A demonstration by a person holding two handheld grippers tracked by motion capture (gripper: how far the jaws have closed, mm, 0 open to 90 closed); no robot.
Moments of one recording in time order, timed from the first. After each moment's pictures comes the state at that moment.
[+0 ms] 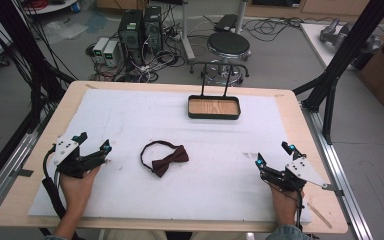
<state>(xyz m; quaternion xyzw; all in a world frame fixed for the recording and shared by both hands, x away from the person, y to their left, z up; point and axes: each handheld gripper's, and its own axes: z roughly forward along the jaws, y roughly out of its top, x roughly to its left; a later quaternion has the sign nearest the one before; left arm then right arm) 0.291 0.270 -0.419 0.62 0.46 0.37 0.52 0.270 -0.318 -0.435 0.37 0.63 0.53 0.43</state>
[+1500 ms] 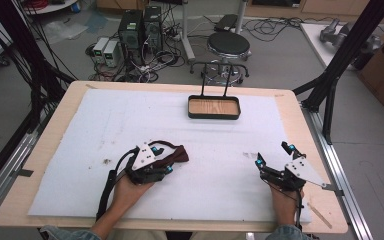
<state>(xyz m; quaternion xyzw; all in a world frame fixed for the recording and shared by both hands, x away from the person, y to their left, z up) 0.301 0.113 -0.438 0.81 0.26 0.23 0.48 0.270 -0.317 -0.435 0.37 0.64 0.53 0.43</state>
